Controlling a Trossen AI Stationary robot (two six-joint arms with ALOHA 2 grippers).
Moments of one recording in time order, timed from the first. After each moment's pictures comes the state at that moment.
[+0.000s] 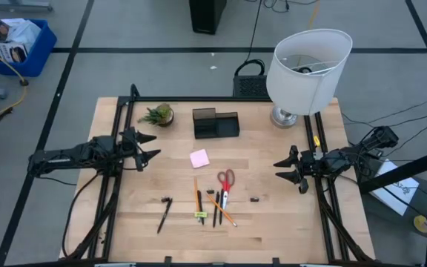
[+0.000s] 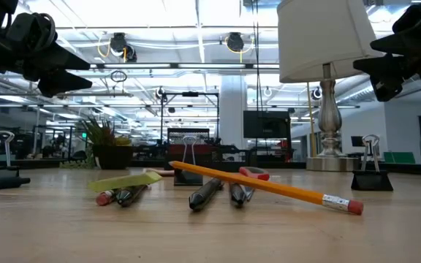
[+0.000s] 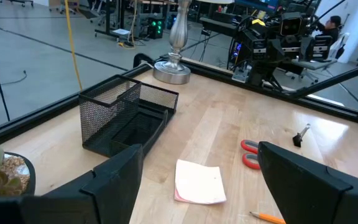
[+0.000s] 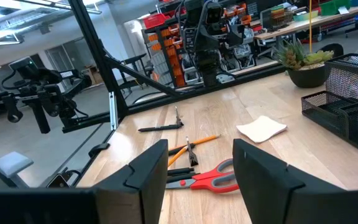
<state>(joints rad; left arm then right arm) 0.07 0.08 0.17 -0.26 -0.21 -0.23 0.45 0.12 0.01 0.08 0.39 0.32</state>
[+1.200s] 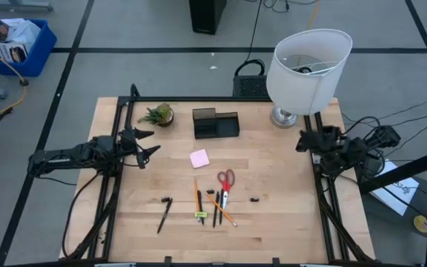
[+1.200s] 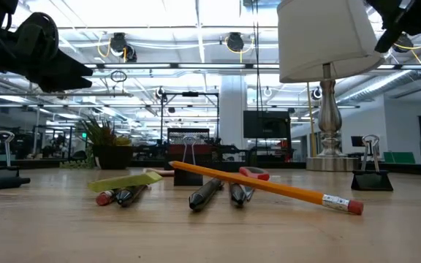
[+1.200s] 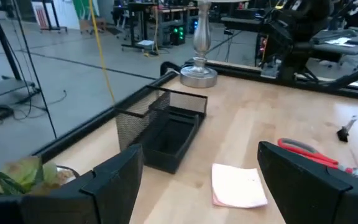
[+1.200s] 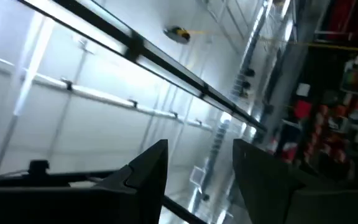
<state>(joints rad) 0.07 0.08 0.17 -0.26 -0.32 -0.09 0.45 0.17 0.02 0.99 0.62 0.89</state>
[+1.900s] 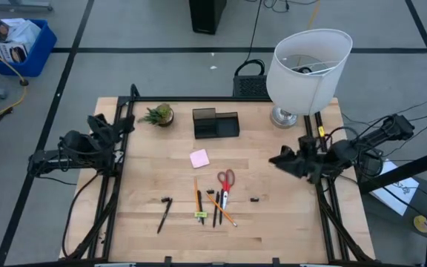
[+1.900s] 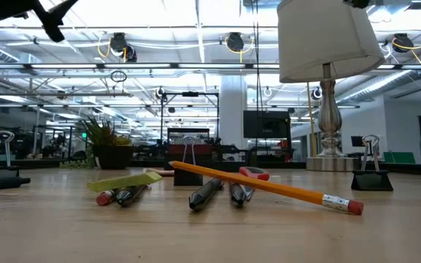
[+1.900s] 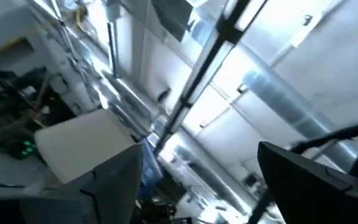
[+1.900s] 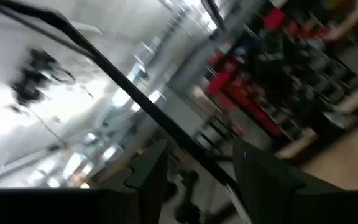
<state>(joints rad) 0.06 0.08 0.17 0.63 -0.23 -0.77 0.45 0.71 0.47 0.52 0.31 0.78</state>
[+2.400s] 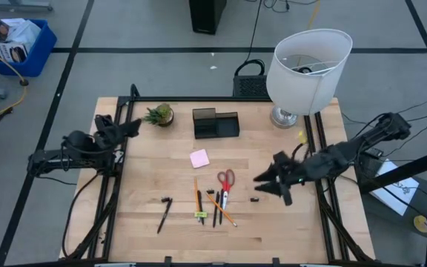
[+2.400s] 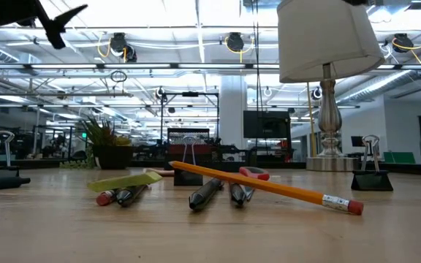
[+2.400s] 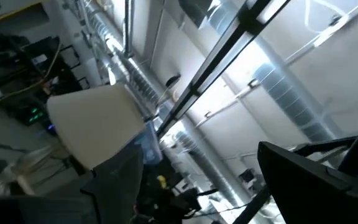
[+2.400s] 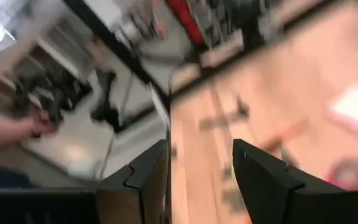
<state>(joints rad) 0.06 0.09 0.17 0.51 -0.24 -0.91 0.49 1.02 0.86 -0.18 0.24 0.79</state>
